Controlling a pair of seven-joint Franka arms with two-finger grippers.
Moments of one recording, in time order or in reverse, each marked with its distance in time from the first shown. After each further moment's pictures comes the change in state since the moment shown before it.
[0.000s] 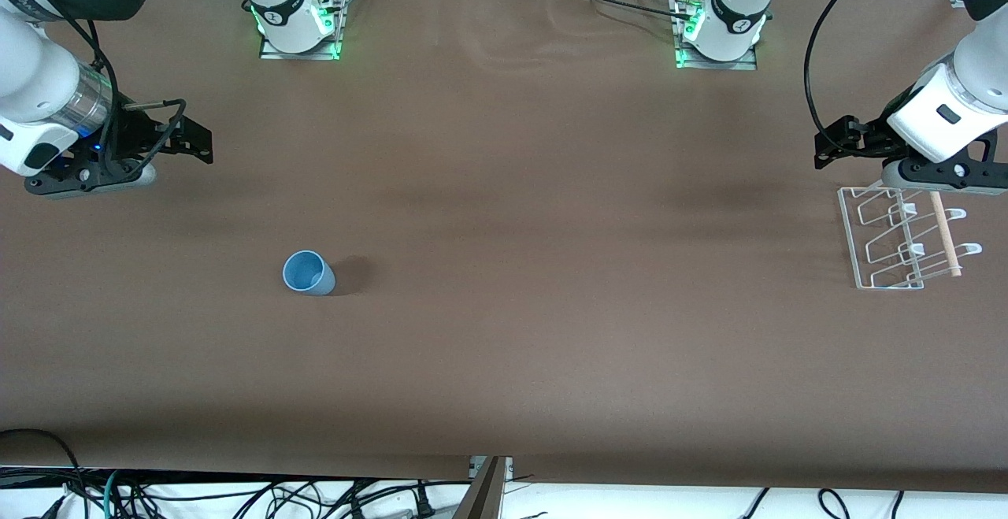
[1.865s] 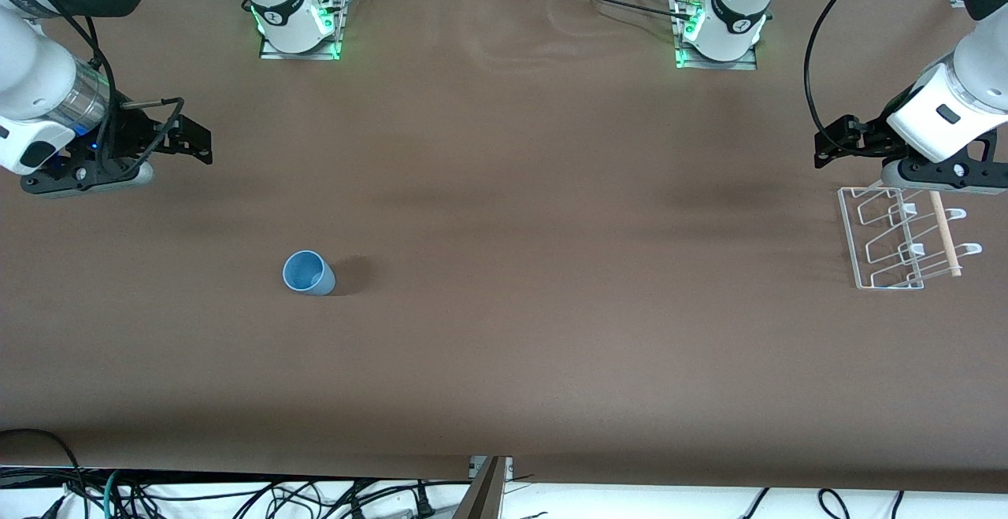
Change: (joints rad) left arm 0.000 0.000 0.000 0.001 0.000 -0.005 0.000; right arm 0.001 0.001 0.001 0.009 0.004 0.002 0.003
